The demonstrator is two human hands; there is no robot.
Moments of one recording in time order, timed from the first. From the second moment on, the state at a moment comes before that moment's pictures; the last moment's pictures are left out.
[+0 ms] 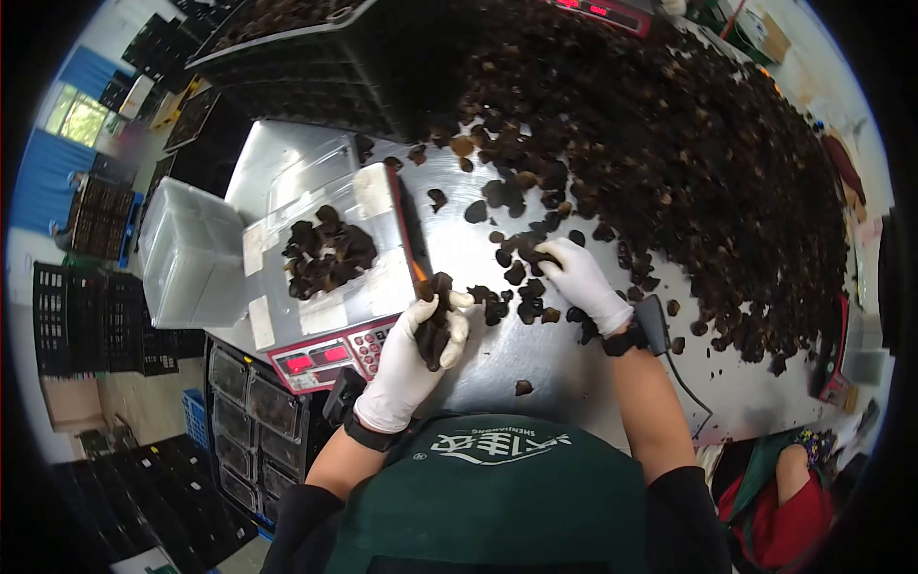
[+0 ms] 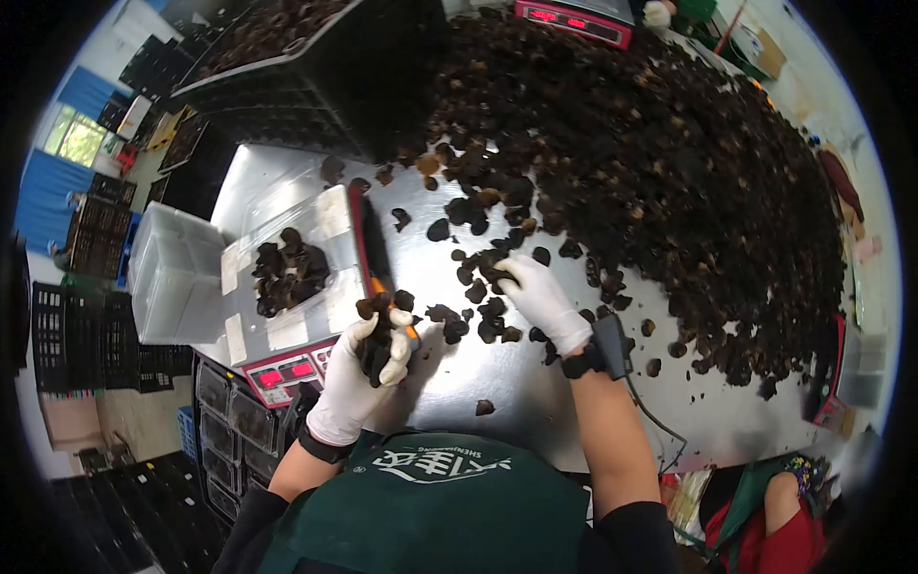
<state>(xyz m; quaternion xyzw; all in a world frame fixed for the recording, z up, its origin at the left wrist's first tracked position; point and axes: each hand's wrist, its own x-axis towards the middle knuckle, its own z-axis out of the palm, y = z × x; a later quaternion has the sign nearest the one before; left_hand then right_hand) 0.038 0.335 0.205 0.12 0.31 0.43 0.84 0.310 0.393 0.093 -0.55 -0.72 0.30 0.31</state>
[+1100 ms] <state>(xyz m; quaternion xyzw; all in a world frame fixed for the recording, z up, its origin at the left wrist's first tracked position) -0.067 0.386 0.233 0.72 0.60 0.34 -0.05 0.273 0.402 0.091 -0.57 -0.78 0.12 0.23</state>
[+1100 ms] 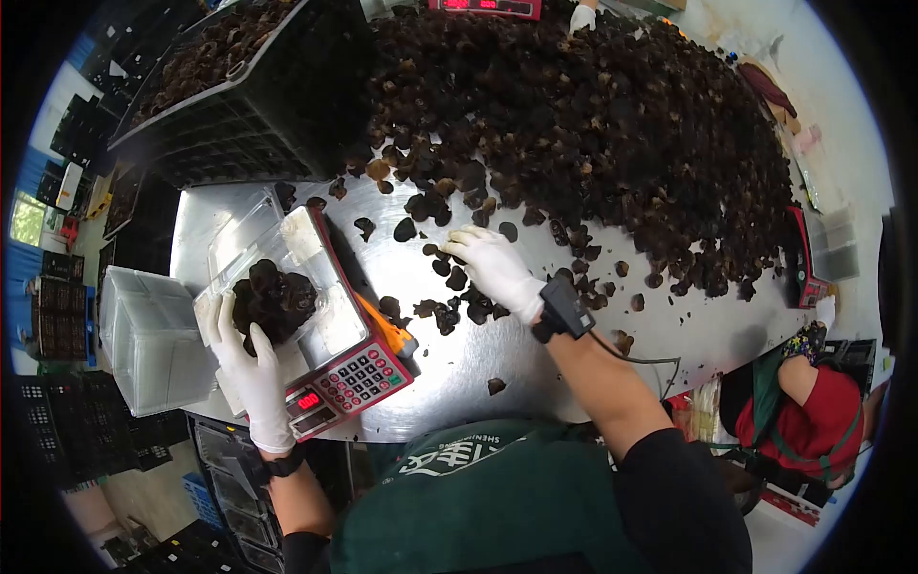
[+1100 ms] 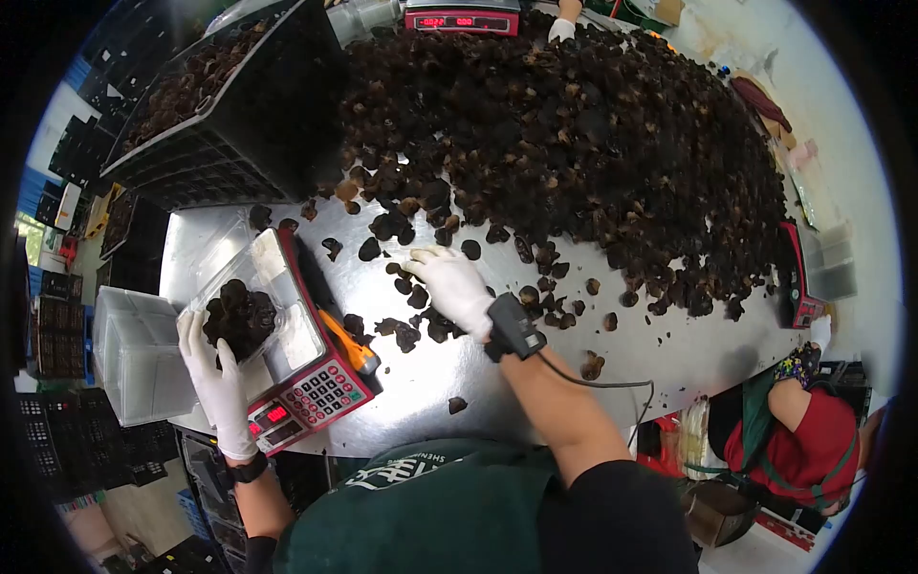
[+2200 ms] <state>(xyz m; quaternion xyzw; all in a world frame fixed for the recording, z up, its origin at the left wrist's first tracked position) 0.090 0.355 0.137 0.53 0.52 0.22 0.64 0.369 0.359 0.123 -0.63 -0.39 0.52 0.42</state>
